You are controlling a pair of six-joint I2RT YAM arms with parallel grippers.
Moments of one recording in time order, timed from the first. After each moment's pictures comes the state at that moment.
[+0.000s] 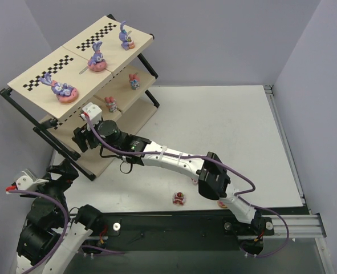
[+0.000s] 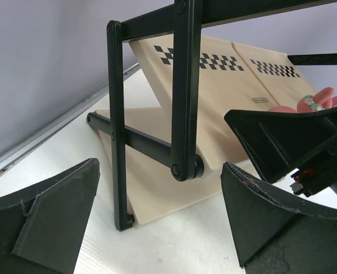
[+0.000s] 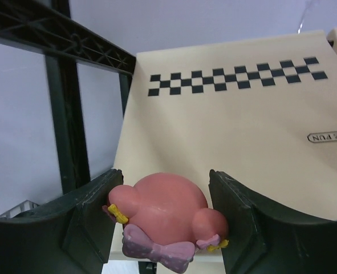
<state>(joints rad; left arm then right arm) -0.51 0.01 0.73 -0.78 -0.99 -0.54 1.19 2.27 2.12 0.08 0.17 0.15</state>
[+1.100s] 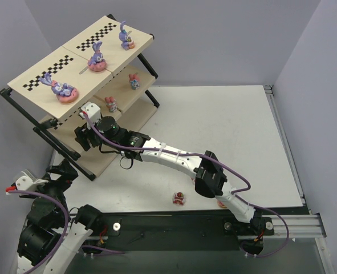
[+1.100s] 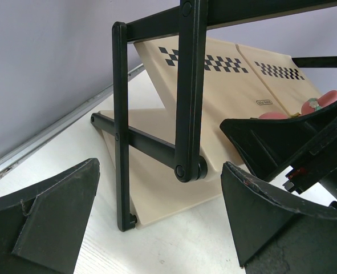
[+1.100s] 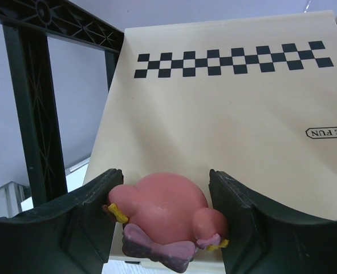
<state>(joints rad) -0.50 0.01 0.73 -0.78 -0.99 -0.54 1.17 2.34 2.23 -0.06 0.12 0.13</state>
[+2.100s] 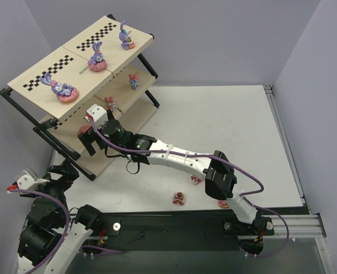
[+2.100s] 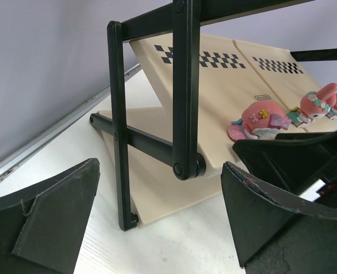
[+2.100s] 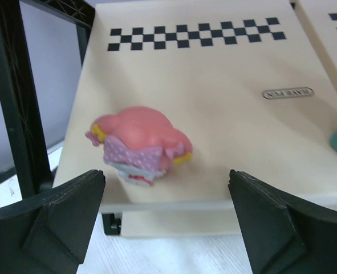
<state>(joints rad) -0.48 0.01 0.73 -0.78 -0.96 -0.51 1.18 2.21 2.06 -0.05 0.22 0.08</state>
